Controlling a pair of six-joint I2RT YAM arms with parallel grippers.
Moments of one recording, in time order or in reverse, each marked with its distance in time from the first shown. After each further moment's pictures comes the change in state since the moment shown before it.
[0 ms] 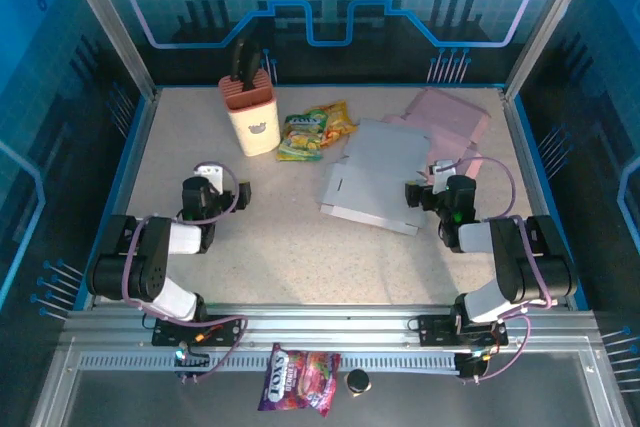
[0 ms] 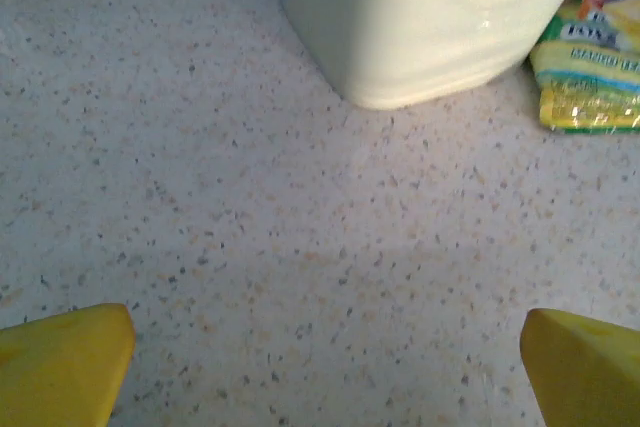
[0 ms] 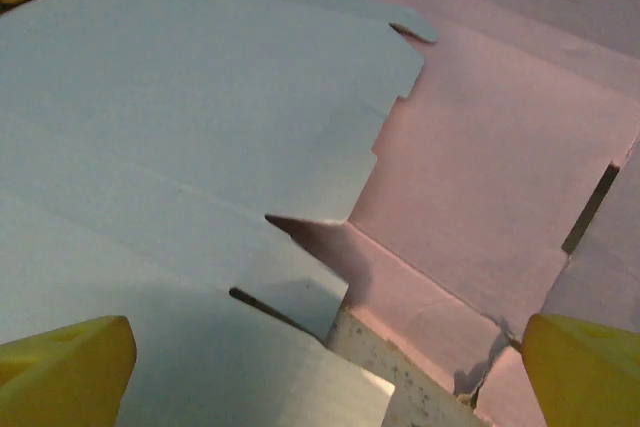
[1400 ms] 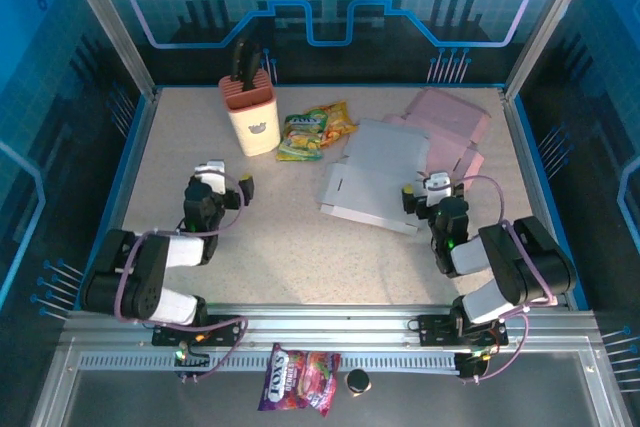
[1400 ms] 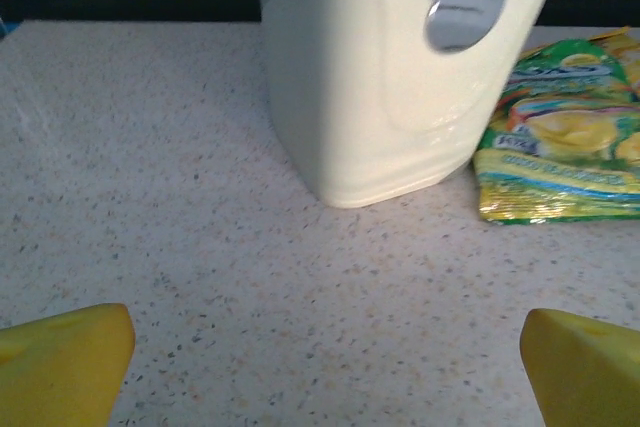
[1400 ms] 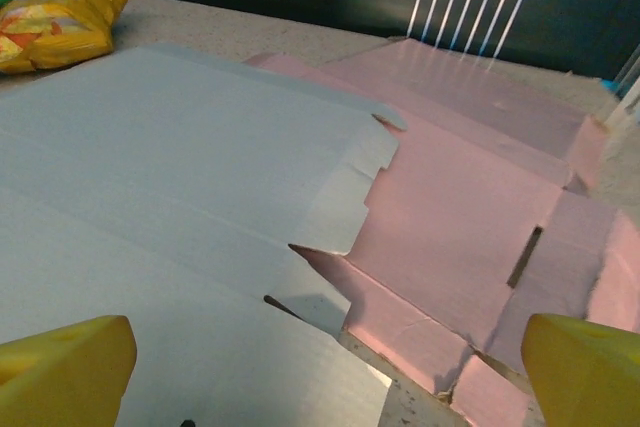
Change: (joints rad) left arm -0.099 -0.135 -0.077 0.143 -0.111 0.002; right arm 0.165 -0.018 -0.197 0.410 0.251 -0.079
